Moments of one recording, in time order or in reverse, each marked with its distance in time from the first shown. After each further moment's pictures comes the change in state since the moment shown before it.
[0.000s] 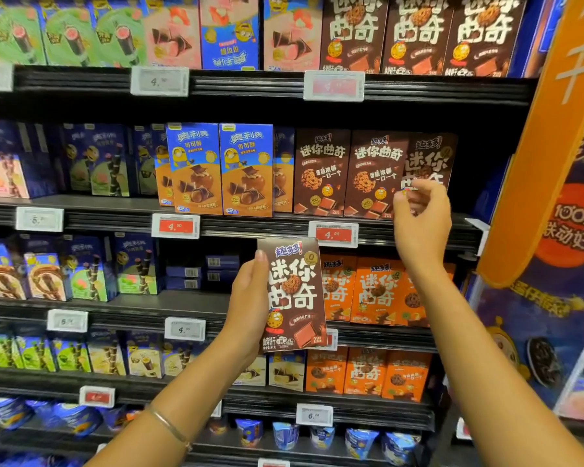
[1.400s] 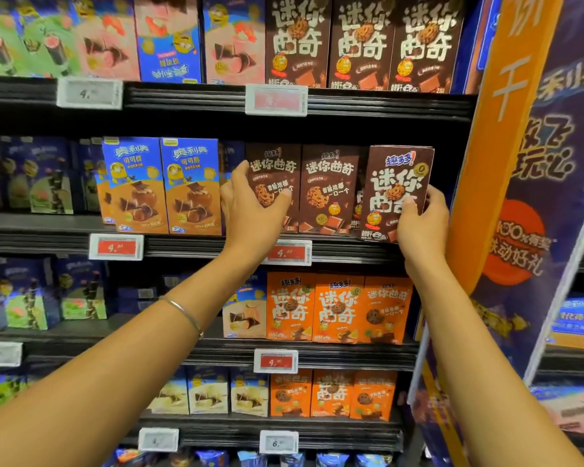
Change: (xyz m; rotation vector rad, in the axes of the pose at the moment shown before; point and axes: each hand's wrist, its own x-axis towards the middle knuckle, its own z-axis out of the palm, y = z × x) left_hand 0.077 0.082 0.103 0.443 0.157 0.535; right_hand 0.062 0.032 -0.044 0.060 0.014 0.206
